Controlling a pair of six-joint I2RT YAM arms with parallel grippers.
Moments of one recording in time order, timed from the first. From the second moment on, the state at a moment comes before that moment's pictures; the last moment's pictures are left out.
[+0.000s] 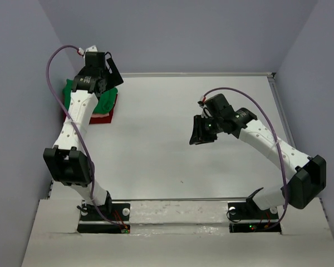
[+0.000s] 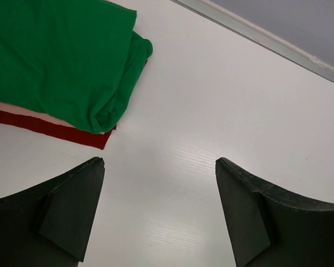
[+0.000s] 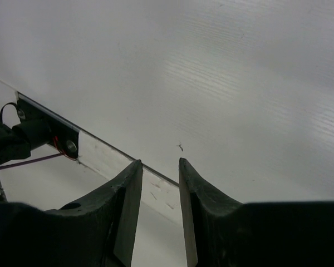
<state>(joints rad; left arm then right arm) -0.08 1.64 1.74 -0.74 -0.20 -0.46 0.61 1.41 1.28 -0.83 -0.30 0.54</state>
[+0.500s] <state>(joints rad) -0.21 1.42 1.48 -0.69 -0.22 -0.41 0.61 1.38 1.32 -0.86 -0.07 0.48</state>
